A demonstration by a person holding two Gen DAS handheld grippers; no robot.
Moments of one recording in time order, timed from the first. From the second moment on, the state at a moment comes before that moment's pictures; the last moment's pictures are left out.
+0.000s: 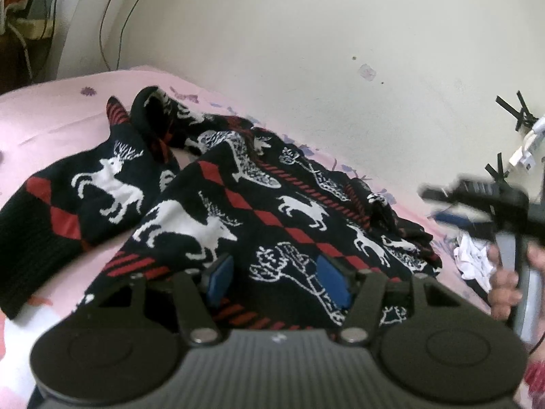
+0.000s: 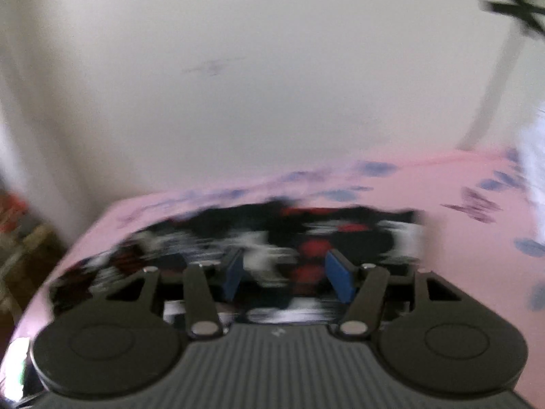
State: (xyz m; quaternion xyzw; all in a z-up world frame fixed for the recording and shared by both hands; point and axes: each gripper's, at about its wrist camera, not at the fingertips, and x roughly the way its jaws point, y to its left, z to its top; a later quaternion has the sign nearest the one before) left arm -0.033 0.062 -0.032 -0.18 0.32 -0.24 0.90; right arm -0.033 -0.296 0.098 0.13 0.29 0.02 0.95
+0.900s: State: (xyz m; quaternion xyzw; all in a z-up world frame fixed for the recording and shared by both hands) left arm -0.141 0.143 -0.035 -0.20 0.28 -0.25 0.91; right arm 0.004 0.053 0.096 -0.17 0.34 0.41 0.83
